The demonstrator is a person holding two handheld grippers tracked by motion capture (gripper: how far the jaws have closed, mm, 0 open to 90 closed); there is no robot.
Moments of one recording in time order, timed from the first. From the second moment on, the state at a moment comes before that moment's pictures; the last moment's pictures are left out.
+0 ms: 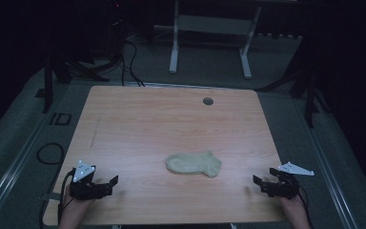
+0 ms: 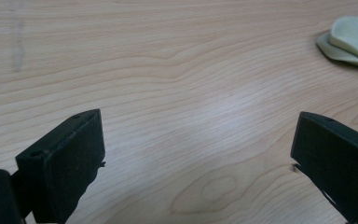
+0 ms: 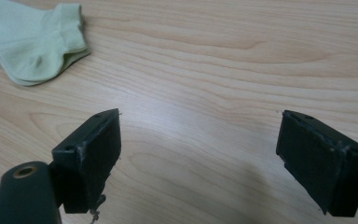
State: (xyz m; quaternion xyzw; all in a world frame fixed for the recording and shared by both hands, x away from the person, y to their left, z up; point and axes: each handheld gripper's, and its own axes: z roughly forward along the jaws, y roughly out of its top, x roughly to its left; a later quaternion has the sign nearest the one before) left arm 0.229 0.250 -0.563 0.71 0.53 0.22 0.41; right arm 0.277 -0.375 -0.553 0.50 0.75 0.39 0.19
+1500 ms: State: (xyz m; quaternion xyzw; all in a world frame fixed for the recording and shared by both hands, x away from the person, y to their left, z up) left arm 0.174 0.304 -0.568 0.61 0.59 0.34 0.41; right arm 0.249 -0.419 -0.561 0.57 0.64 0.41 0.31
